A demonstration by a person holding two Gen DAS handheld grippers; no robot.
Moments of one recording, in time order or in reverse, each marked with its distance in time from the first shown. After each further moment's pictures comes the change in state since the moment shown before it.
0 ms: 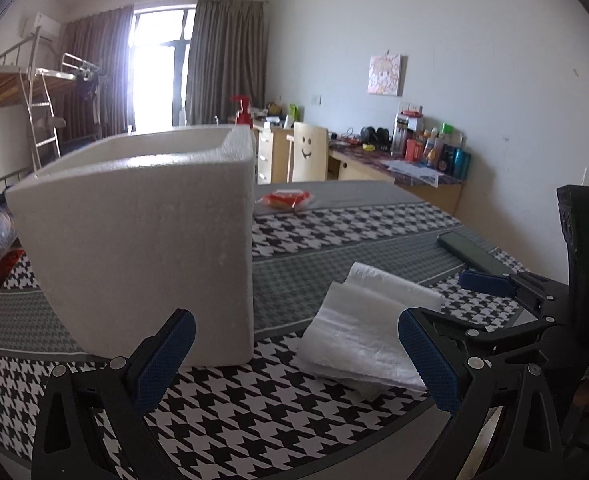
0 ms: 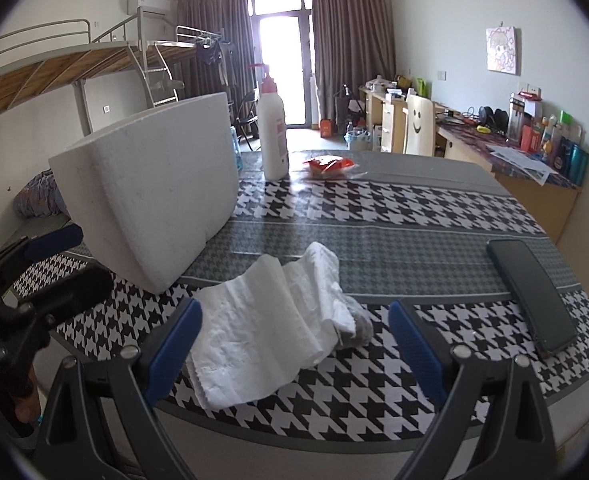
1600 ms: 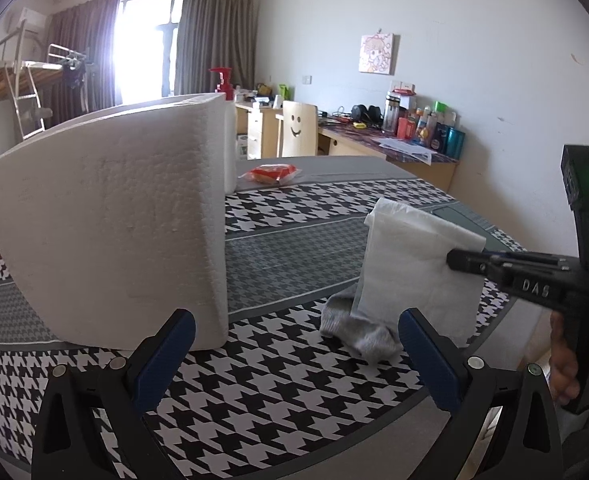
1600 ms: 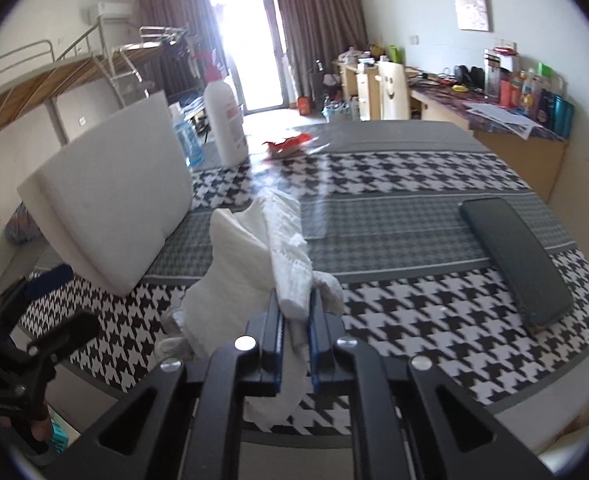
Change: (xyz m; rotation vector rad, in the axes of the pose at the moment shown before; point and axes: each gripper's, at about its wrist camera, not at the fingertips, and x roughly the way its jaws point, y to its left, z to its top) left arm 0.011 -0.007 -0.010 0.024 0.068 -0.032; right arm 0.004 -0.046 0.003 0.134 0.073 -0.035
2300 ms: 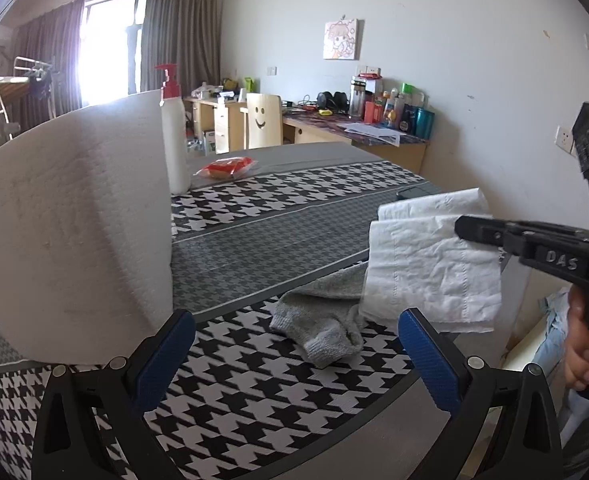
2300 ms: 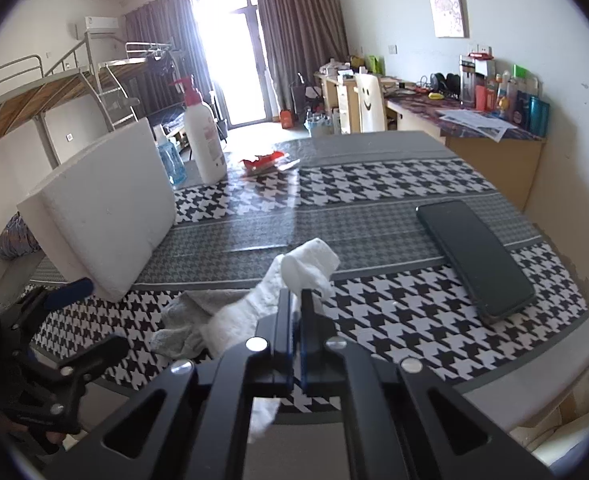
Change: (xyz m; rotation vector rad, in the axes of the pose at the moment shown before) left arm 0.018 -0.028 0.001 0.081 0.031 -0.095; right arm -0.031 -0.016 -0.004 0.025 -0.058 -0.044
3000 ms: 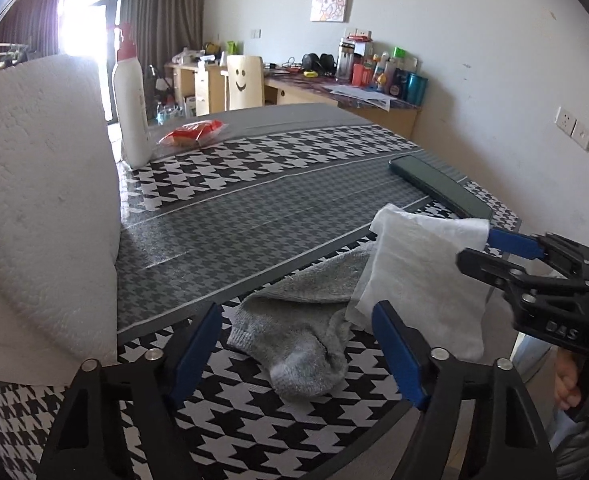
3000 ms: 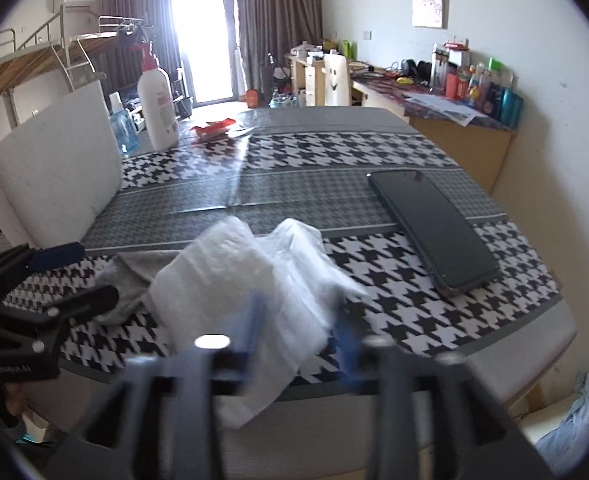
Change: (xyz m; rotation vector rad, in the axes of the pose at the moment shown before) left arm 0.059 -0.011 0.017 0.000 0.152 -0.045; right arm 0.017 -0.020 -0.025 -0.030 0.072 -0.171
